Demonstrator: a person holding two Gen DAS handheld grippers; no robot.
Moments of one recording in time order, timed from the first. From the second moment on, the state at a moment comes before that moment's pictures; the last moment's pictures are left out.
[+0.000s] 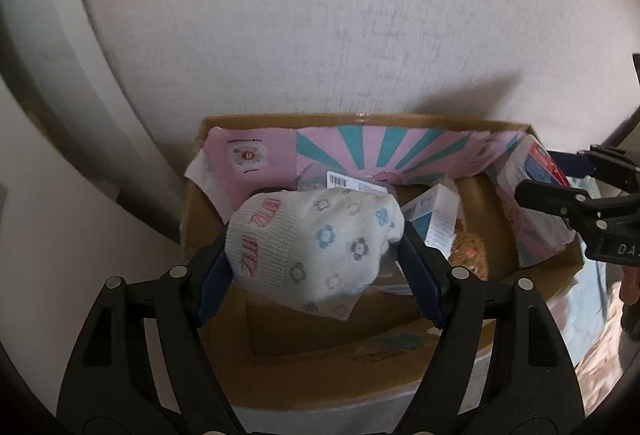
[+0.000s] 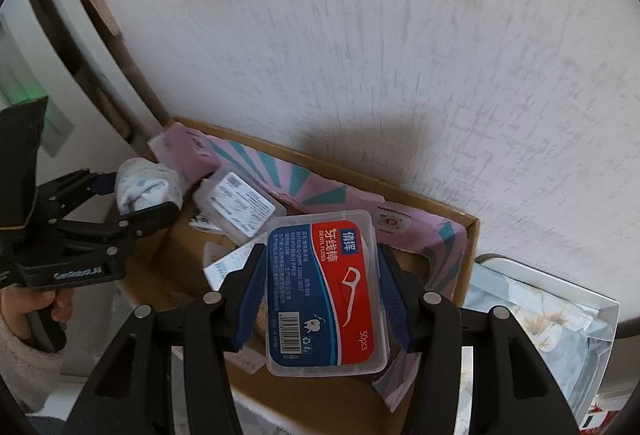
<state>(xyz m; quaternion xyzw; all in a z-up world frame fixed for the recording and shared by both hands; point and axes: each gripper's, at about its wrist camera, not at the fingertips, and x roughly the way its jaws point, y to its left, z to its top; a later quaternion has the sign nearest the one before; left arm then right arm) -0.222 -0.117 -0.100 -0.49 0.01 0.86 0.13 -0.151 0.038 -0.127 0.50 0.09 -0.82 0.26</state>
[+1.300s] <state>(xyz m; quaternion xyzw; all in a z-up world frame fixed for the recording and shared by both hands) -0.207 -0.091 -0.107 -0.52 0.06 0.83 0.17 -0.159 0.043 -0.140 0.55 0.05 -0.81 0.22</state>
